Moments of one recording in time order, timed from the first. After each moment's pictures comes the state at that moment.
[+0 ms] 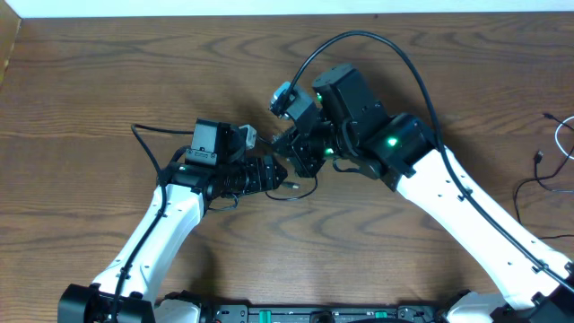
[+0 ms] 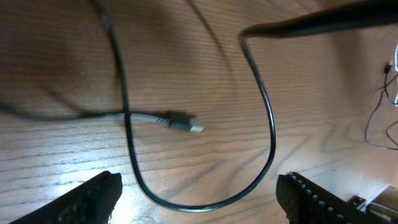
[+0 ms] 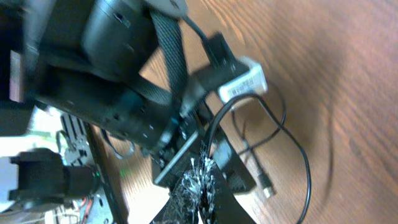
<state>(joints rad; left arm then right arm) -0.22 1.37 0.81 -0.55 0.51 -0.41 0.69 1.57 1.49 -0.72 -0.47 0.03</state>
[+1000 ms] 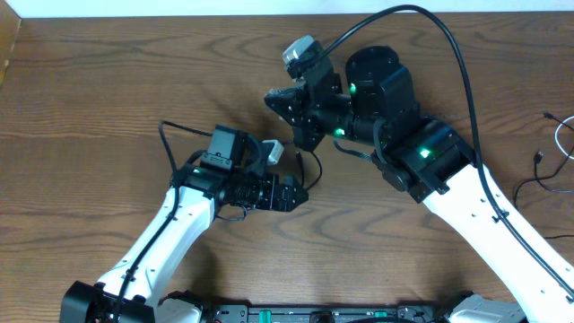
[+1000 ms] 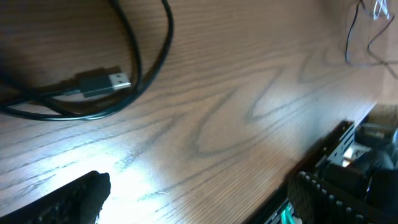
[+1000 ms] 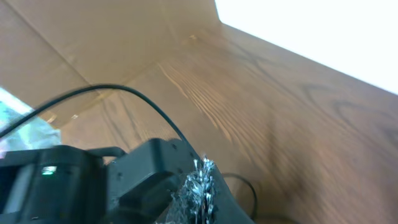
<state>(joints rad) -0.33 1.37 0.81 -0.63 0.65 -0.24 0.66 1.46 1.49 -0.44 -0.41 0.17</state>
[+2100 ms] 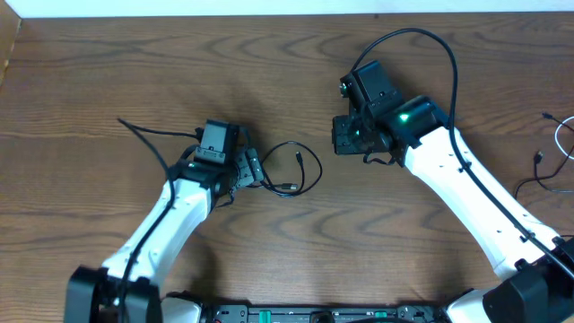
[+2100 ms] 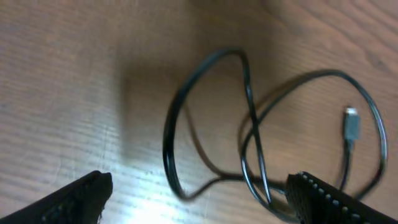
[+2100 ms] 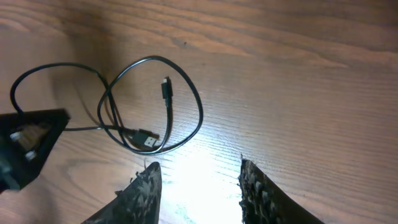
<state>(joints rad) -0.26 1.43 0.81 -0.54 -0.02 -0.56 0.53 1.64 1.45 -0.93 -0.07 0.46</state>
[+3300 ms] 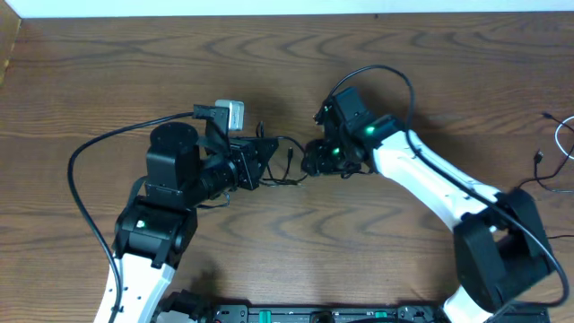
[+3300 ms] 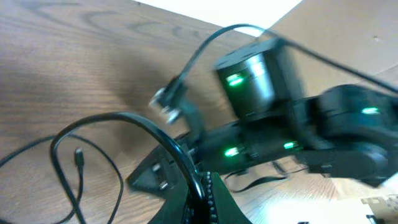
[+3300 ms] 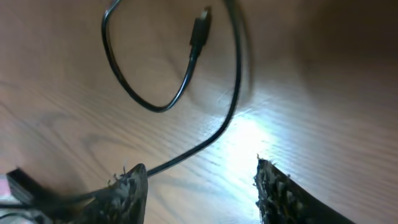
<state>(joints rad) -0.26 0.97 0.89 -0.41 0.57 -0.46 0.56 1.81 1.25 -0.64 -0.38 0.48</state>
